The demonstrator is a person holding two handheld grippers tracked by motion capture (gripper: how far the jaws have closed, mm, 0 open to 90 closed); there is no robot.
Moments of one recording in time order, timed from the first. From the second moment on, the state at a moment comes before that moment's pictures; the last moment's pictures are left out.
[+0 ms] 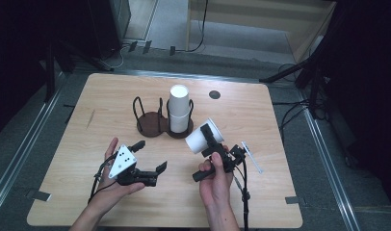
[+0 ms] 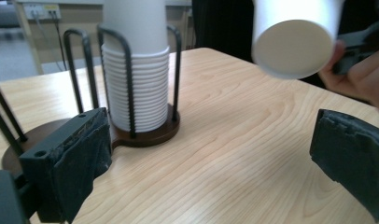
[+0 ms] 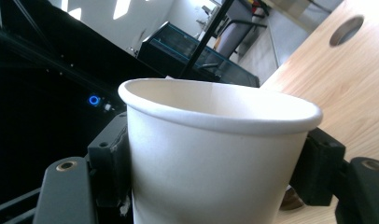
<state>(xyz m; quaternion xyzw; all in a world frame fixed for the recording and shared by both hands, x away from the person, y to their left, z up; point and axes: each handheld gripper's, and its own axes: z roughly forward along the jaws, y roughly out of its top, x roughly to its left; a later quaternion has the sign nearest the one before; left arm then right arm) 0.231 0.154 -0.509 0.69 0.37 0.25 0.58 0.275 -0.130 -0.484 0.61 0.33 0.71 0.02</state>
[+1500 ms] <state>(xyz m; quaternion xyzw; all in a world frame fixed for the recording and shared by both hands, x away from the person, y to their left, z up) 0.242 0.224 -0.521 0.62 0.49 0.25 0.56 0.284 -0.180 -0.487 0.51 0.51 0.62 0.32</state>
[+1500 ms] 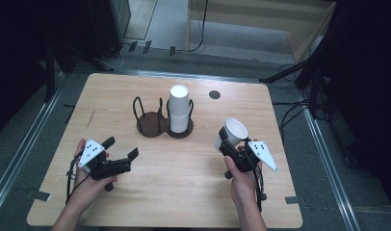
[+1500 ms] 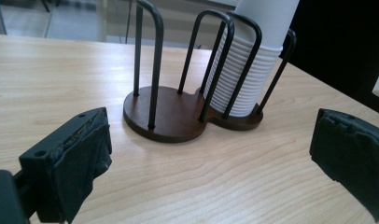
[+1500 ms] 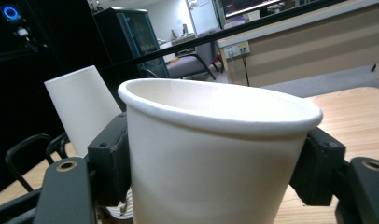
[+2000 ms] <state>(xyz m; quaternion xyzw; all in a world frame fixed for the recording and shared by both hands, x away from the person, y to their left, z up) 0.247 0.253 -0.522 0.62 0.52 0.31 0.51 0.294 -0.185 -0.492 0.51 0.53 0.59 0.35</state>
